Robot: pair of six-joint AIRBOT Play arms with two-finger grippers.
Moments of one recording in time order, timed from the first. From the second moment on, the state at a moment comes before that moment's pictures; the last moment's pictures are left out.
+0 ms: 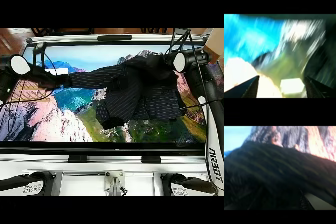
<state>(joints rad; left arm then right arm) -0.18 -1.39 1.50 1.36 -1.29 -1.71 0.22 -1.43 1.60 -1.67 0.94 1.84</state>
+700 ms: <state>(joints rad) -0.32 -1.40 0.96 0.92 -0.95 -1.68 0.20 -1.44 1.60 -1.30 1.29 1.48</state>
